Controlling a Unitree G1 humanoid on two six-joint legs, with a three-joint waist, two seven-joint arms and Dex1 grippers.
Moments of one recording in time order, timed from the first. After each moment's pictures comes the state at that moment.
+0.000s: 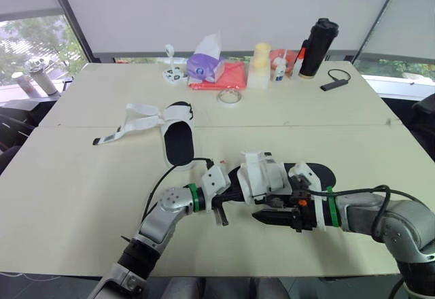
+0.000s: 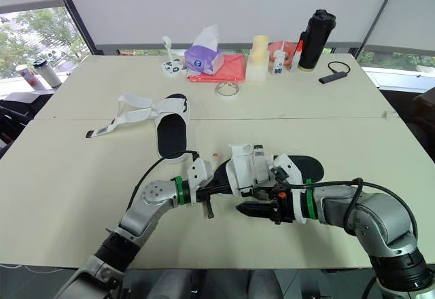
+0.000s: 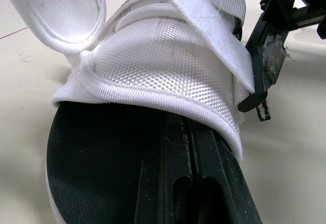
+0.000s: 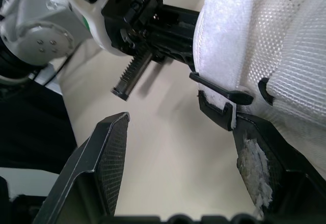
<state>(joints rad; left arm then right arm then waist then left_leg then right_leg) -0.32 0.22 -0.37 0.15 -0.16 0.06 -0.85 -0.18 -0.74 -0.06 -0.47 0.88 1.19 0.72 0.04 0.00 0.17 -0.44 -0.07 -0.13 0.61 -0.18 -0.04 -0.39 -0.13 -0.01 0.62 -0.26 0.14</state>
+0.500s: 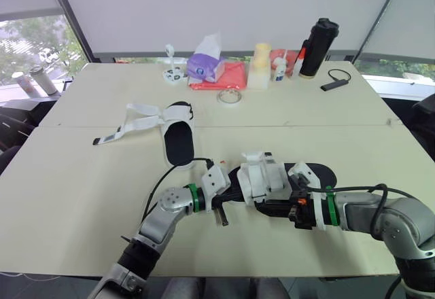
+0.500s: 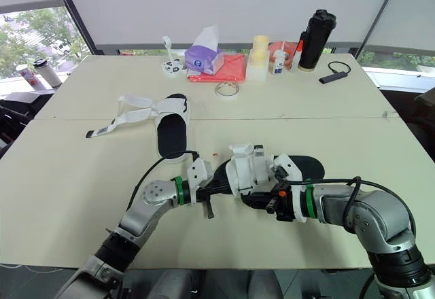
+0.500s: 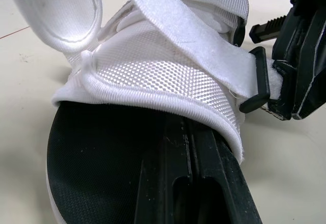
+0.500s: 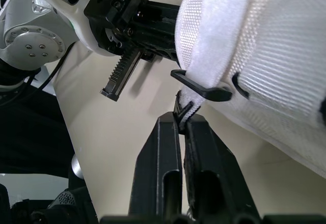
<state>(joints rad) -0.32 0.22 -0.37 0.15 -0.16 0.06 -0.84 -0.19 -0.74 -0.06 -0.45 0.89 1.24 0.69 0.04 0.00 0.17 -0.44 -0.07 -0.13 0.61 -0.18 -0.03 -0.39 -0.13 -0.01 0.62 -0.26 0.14</state>
